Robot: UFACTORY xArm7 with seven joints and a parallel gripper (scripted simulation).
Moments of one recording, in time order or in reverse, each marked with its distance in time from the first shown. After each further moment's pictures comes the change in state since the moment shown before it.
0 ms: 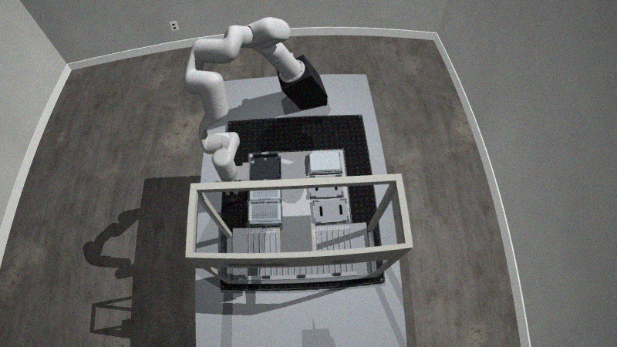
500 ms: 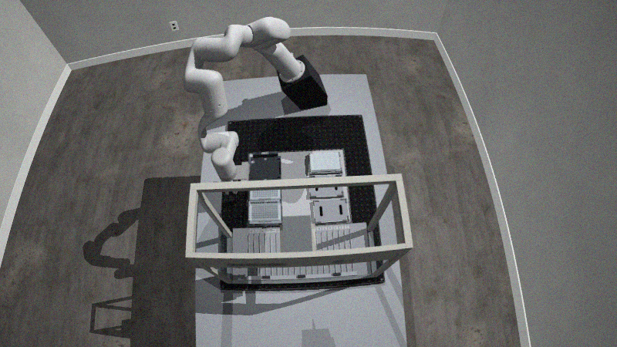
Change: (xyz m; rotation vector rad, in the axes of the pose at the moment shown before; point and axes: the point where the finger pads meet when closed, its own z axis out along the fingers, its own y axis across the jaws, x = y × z) arm -0.002 0.000 -0.006 0.000 0.000 0.000
